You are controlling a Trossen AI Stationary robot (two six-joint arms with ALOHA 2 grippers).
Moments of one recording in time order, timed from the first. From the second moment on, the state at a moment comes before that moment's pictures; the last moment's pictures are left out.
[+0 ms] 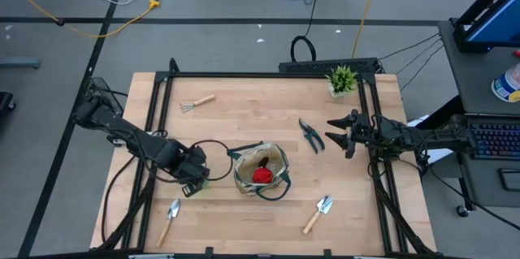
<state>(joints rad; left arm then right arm) -0.47 1.40 1.14 -1.34 0.05 -1.05 0.05 0.15 0.14 -0.05 0.29 0.35</state>
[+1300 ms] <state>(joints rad) -0.35 1.38 1.69 -1.32 -0.11 -0.89 0.05 0.15 0.14 -0.05 0.29 0.35</state>
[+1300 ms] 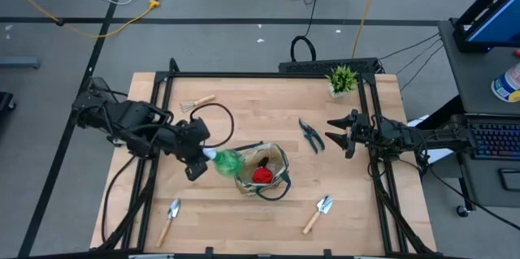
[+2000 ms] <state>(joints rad) -0.21 1.51 1.69 -1.04 -0.20 -0.56 0.05 0.16 0.14 -0.05 0.29 0.35</state>
